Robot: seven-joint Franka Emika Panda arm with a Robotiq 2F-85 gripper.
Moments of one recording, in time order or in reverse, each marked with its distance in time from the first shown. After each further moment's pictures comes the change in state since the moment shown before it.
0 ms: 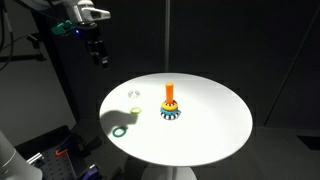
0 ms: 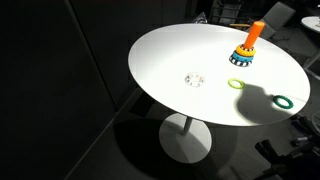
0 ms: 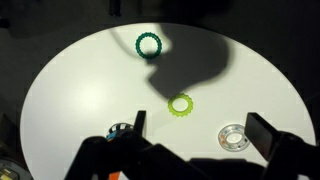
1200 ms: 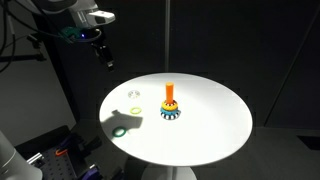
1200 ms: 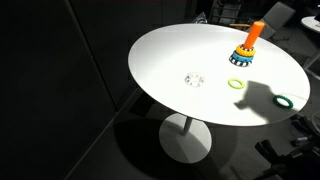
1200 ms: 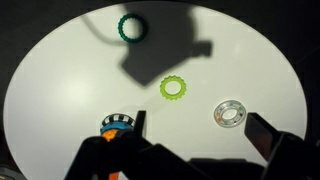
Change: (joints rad) arm -0.002 0.002 -0.056 -0.056 0.072 0.157 0.001
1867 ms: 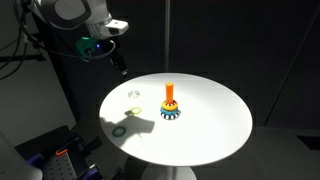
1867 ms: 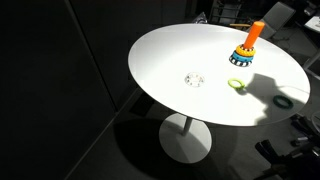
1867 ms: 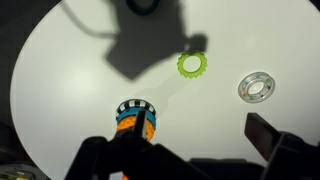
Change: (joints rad) arm -0.062 0.108 -0.049 -0.030 -0.014 0.218 -0.002
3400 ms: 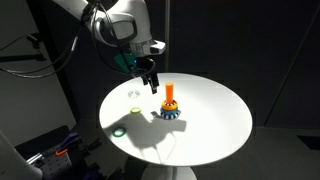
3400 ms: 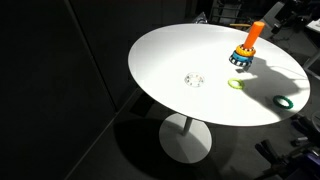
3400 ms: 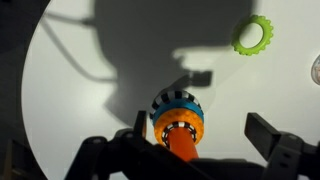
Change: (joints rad) arm -0.045 0.435 -0.129 0.277 -0.050 0.045 -0.073
